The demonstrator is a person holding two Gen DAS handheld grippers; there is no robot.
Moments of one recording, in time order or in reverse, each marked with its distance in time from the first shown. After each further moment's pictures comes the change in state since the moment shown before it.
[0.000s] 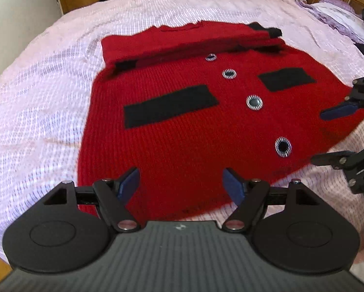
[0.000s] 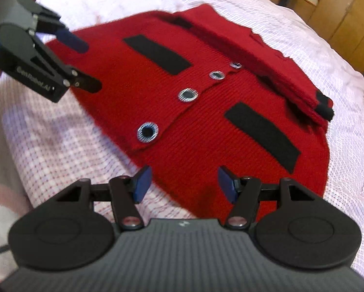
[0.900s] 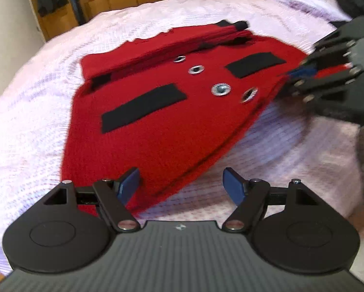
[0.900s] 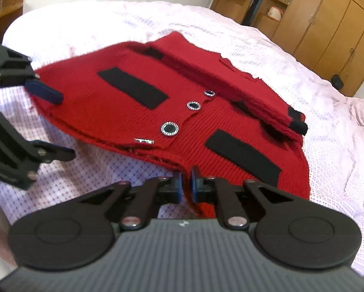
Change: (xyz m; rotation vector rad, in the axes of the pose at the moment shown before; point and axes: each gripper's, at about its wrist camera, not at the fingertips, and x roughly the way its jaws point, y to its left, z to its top) left arm -0.006 -0.034 -0.023 0.158 -0.072 0.021; right arm -0.010 0.009 0.007 0.105 -0.150 -0.155
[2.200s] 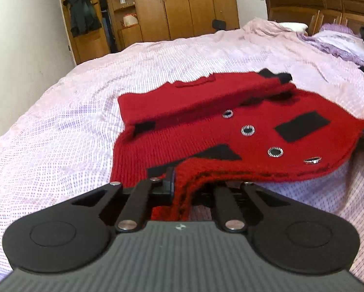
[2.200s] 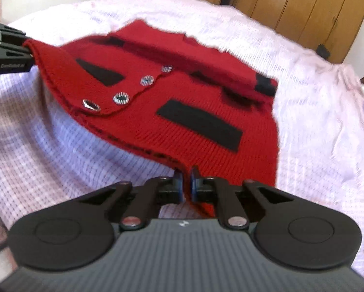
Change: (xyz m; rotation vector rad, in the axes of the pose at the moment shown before) left arm 0.001 0.046 0.038 -0.109 -0.191 0.095; right arm -0.011 -0.059 -0.029 0.129 0.050 -0.036
